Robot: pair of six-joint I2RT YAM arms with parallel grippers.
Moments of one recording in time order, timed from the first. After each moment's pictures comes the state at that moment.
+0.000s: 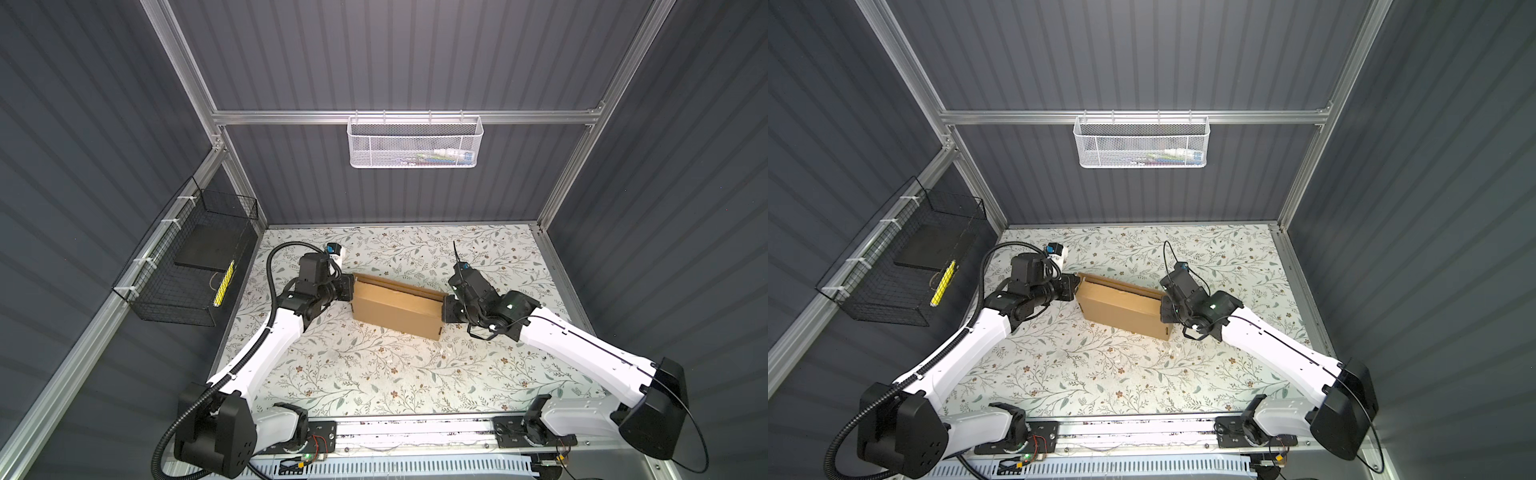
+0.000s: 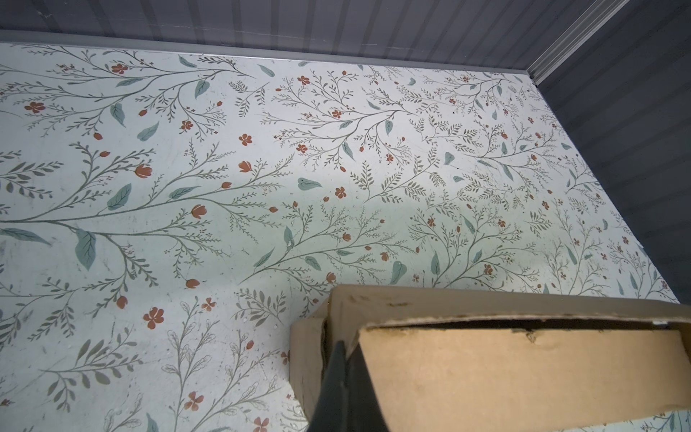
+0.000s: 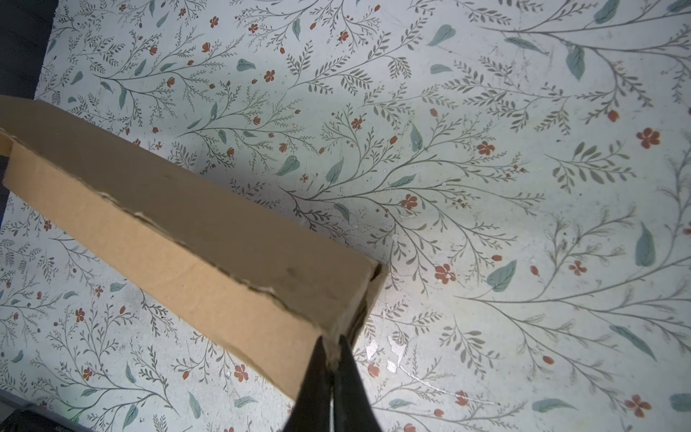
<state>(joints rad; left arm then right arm) -0.32 1.25 0.94 -0.34 0.21 -0.20 0.77 1.27 1.07 -0.70 0.18 0.64</state>
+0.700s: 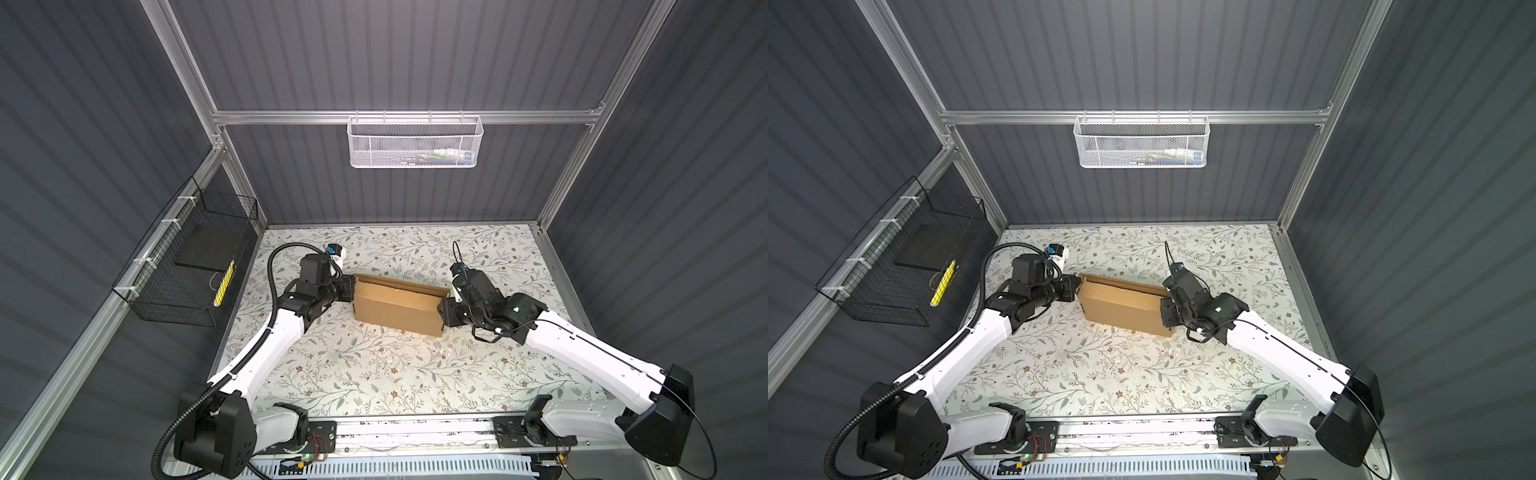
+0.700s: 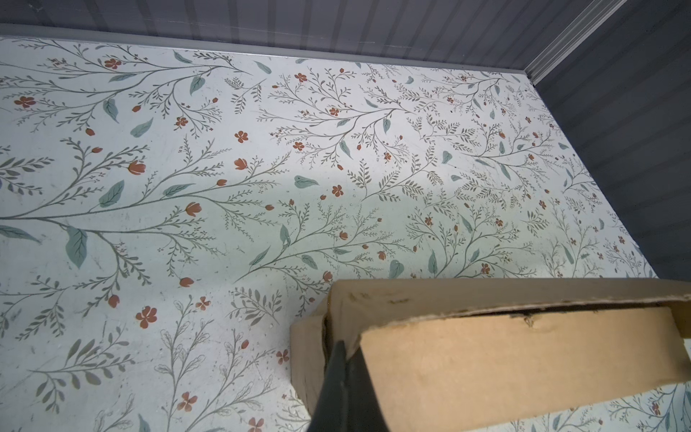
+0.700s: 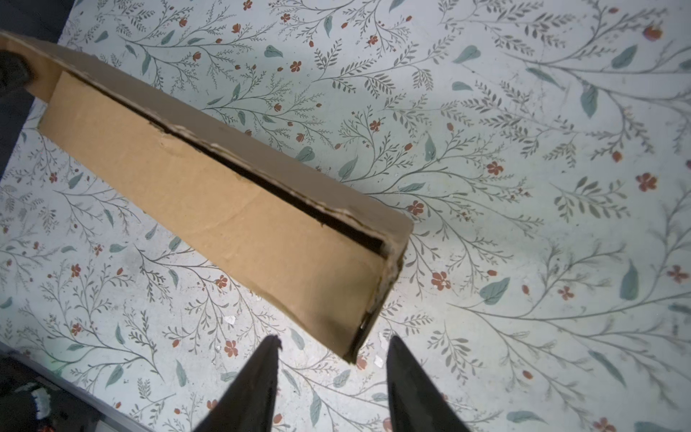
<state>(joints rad) -0.33 1.25 0.92 -0.32 0.21 -0.21 0.77 1.23 1.09 -0.73 0.16 0.48</state>
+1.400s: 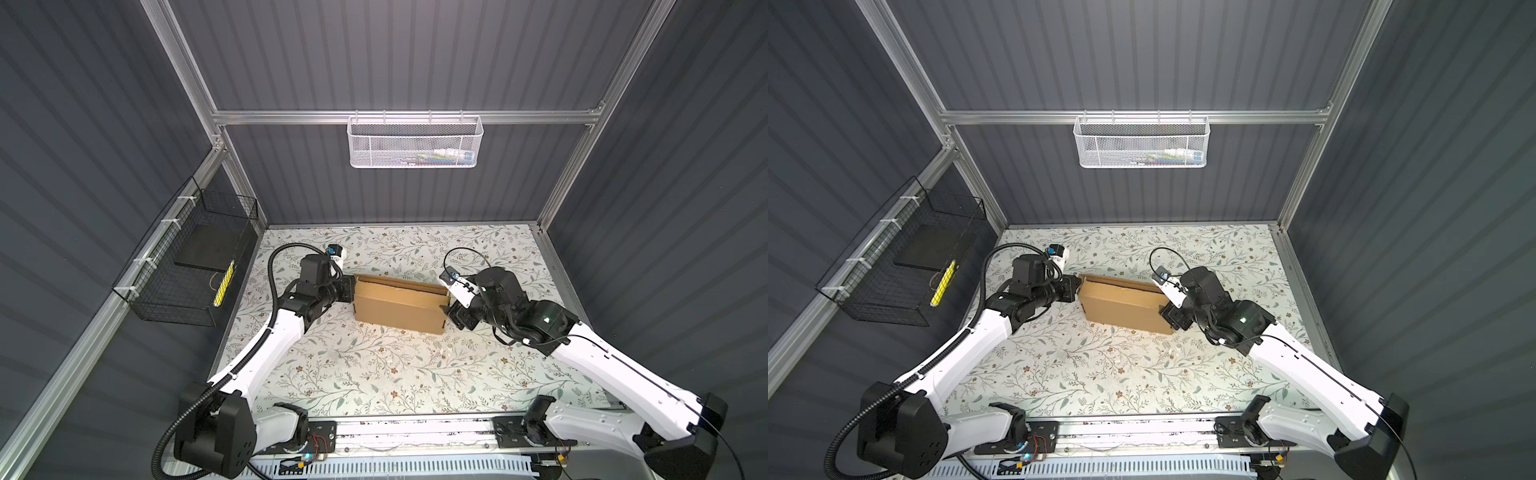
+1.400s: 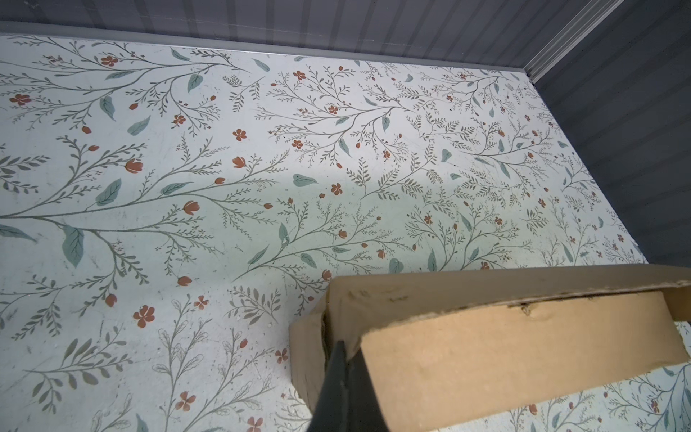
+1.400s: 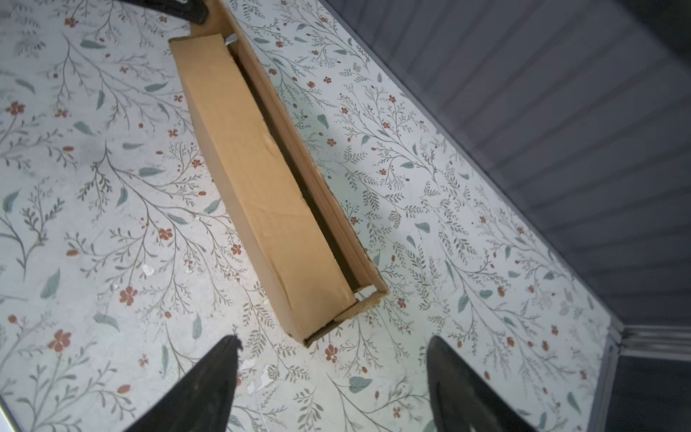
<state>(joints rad) -0.33 1.25 0.92 -0.32 0.21 -0.21 0.77 1.06 1.06 -0.63 0.13 -0.34</state>
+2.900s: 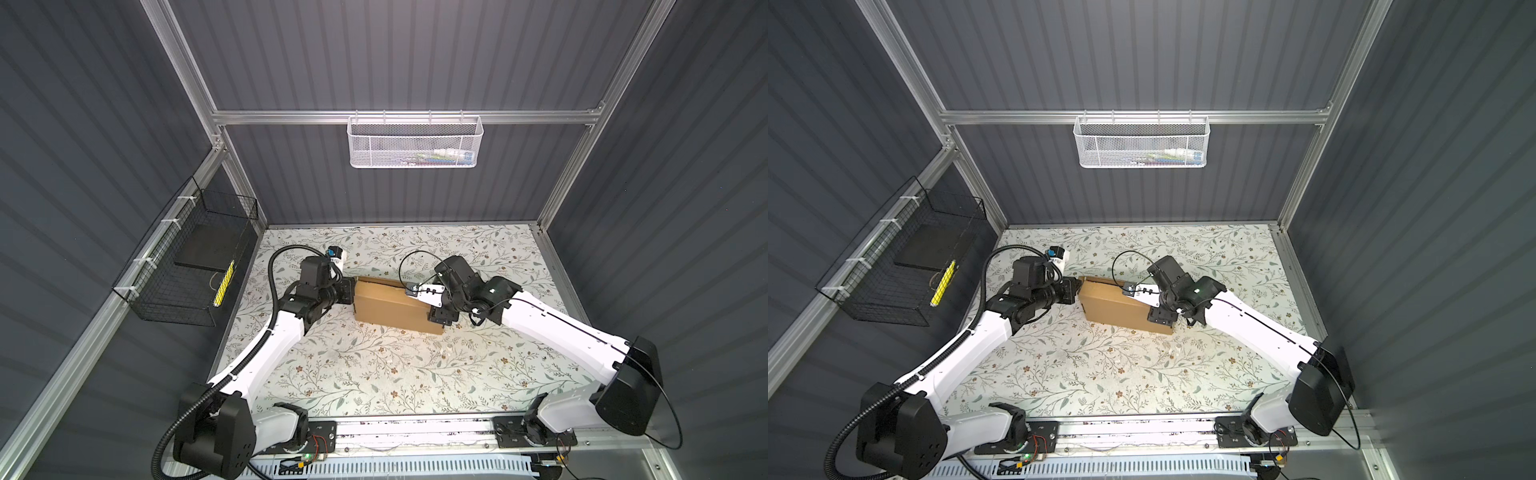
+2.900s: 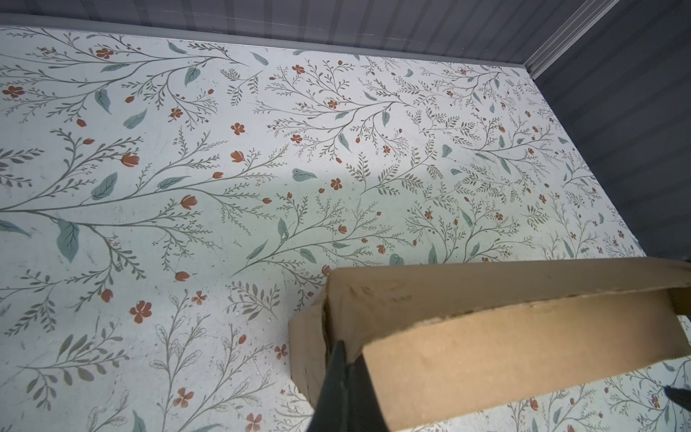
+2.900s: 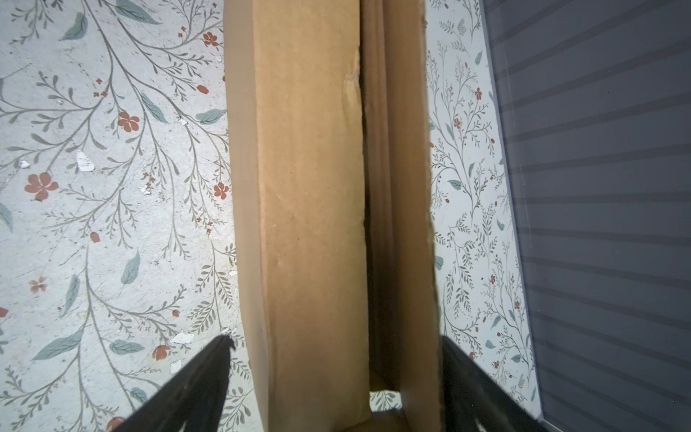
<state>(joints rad) -0.33 1.24 0.90 -0.31 0.22 -0.21 0.77 1.44 1.23 -0.70 0.11 -0.71</state>
